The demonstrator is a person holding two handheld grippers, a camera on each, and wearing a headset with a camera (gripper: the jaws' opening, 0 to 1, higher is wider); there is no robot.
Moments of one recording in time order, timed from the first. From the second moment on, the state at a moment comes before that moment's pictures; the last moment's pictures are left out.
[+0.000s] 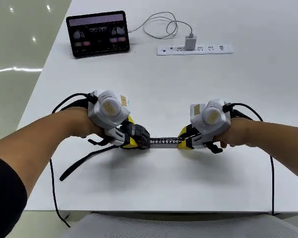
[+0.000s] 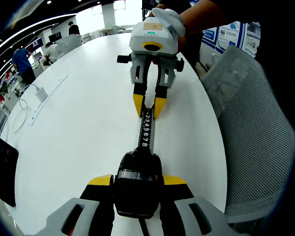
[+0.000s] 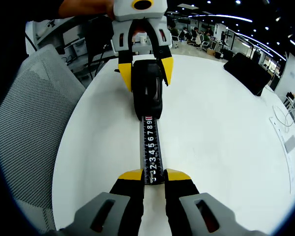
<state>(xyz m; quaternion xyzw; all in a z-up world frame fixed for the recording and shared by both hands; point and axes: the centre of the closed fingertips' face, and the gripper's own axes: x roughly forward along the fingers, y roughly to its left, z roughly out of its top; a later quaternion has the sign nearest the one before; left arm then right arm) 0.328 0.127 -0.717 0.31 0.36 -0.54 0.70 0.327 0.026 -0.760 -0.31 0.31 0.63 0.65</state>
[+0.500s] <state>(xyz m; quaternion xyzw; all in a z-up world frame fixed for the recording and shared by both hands) 0.329 0.128 -0.718 0.31 0.36 -0.53 0.70 0.330 0.016 -0.761 -0.31 0.31 0.62 0.65</state>
